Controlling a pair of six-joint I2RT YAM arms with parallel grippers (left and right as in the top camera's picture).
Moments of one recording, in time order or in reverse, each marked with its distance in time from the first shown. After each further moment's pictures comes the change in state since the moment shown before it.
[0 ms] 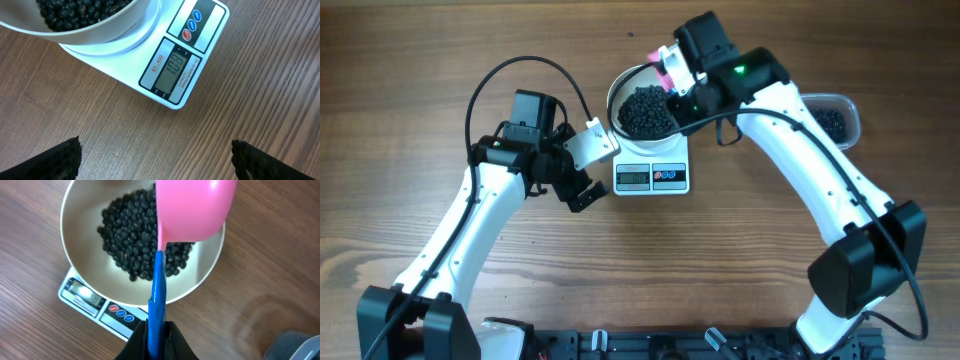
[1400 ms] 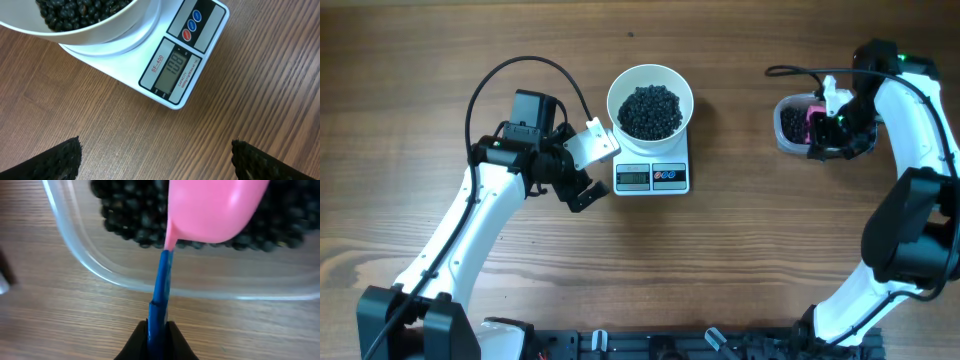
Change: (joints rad) left arm 0.000 0.000 0.000 0.000 0.000 0.000; right arm -0.655 0.084 -0.195 -0.215 -0.108 -0.074
